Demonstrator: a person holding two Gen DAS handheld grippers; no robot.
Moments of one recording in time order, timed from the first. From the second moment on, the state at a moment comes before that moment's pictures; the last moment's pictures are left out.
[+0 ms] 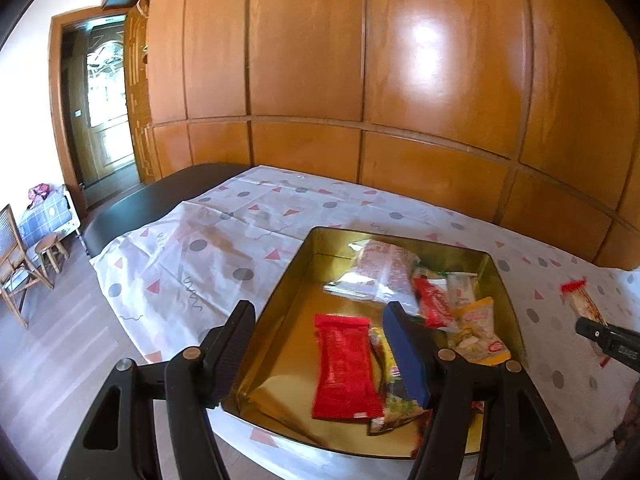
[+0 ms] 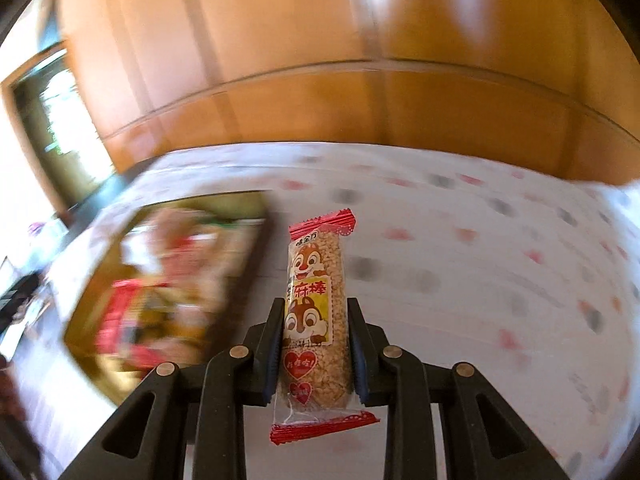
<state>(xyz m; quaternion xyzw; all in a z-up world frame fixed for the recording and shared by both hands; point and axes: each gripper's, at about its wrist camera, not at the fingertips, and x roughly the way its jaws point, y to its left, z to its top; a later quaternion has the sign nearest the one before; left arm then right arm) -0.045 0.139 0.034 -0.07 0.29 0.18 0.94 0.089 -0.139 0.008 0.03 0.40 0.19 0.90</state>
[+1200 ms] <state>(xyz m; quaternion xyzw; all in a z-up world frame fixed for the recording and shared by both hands) -0.042 0.144 0.008 -0.07 0.33 0.17 0.93 0.062 0.007 -0.025 -0.08 0.42 0.31 0.85</state>
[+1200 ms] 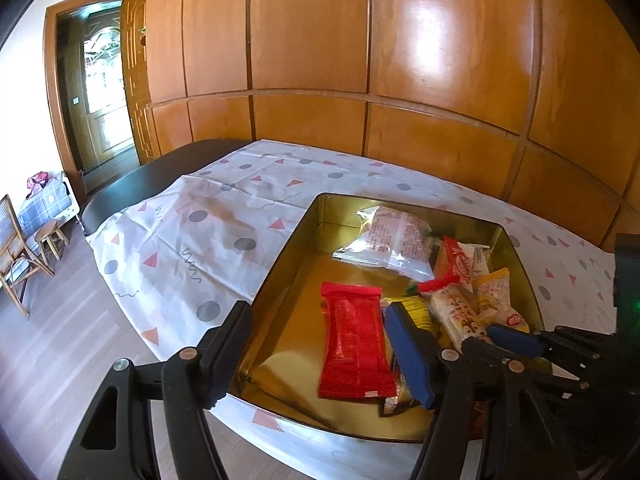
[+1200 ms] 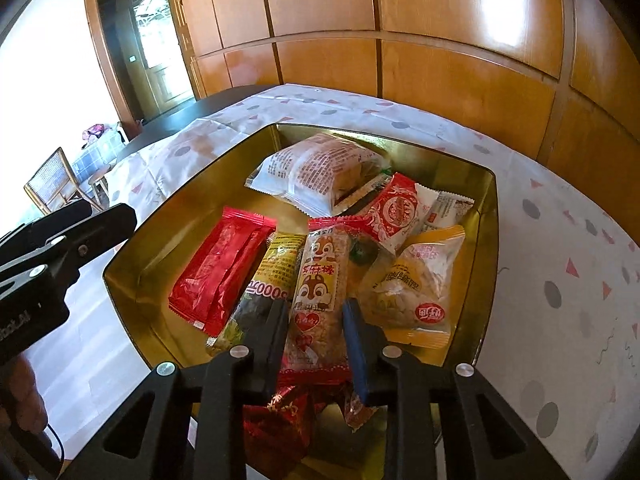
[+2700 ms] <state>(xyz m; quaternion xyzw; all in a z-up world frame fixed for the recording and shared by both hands) -0.059 0.085 0.020 -0.02 0.32 0.12 0.94 0.005 -0.066 0.003 -0.04 0.34 0.20 0.92</state>
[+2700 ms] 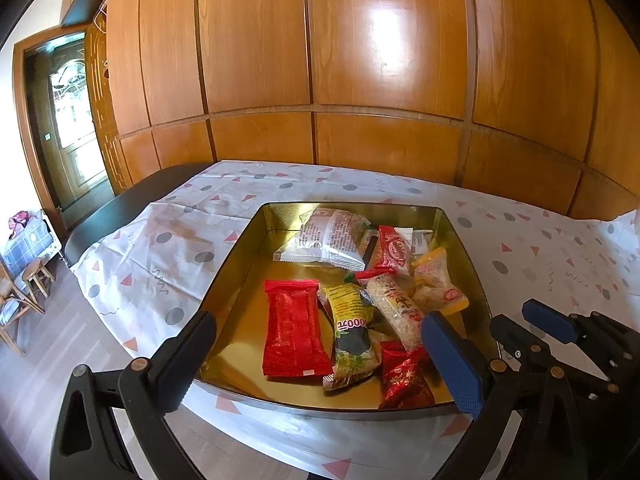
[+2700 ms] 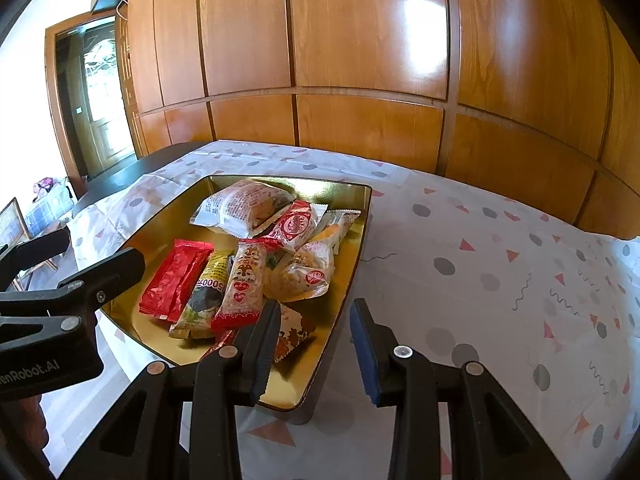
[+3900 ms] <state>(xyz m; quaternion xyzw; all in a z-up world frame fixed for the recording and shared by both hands) -0.060 0.093 0.019 -0.03 0.31 0.14 0.94 0.003 -0.062 0.004 -0.05 0.33 0.20 0.92</state>
